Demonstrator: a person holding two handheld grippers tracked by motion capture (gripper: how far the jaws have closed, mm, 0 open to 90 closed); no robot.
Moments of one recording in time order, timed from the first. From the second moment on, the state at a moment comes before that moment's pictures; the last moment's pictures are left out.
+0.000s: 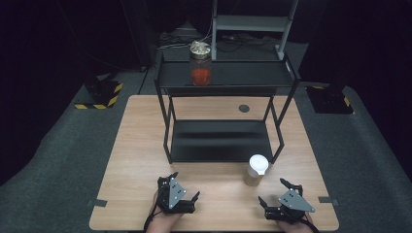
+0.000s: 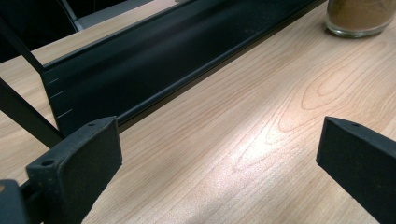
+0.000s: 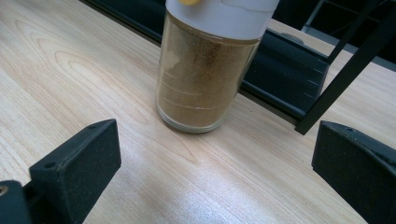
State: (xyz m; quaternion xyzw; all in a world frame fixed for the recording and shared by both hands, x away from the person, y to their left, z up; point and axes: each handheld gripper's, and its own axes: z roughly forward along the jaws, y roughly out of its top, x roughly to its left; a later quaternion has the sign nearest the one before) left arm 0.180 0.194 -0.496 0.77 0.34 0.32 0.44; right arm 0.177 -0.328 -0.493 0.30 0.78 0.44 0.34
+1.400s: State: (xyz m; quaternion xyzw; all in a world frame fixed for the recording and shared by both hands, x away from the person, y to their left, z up) left arm 0.175 0.192 -0.497 0.78 0.30 0.33 0.43; right arm 0.174 -0.314 -0.478 0.34 0.72 0.50 0.33
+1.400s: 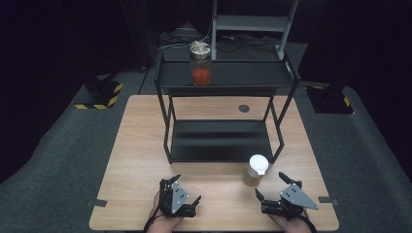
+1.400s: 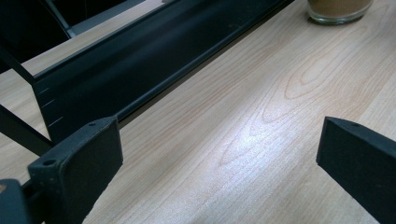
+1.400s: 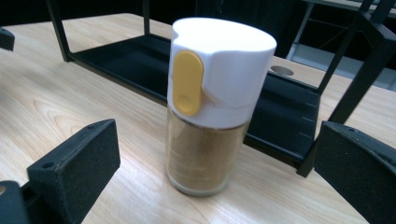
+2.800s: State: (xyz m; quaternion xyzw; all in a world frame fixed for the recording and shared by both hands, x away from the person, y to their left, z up) left arm 0.175 0.196 -0.498 0.78 0.30 0.32 0.44; right arm 0.217 -0.295 -0.503 0.38 0.68 0.55 0.30
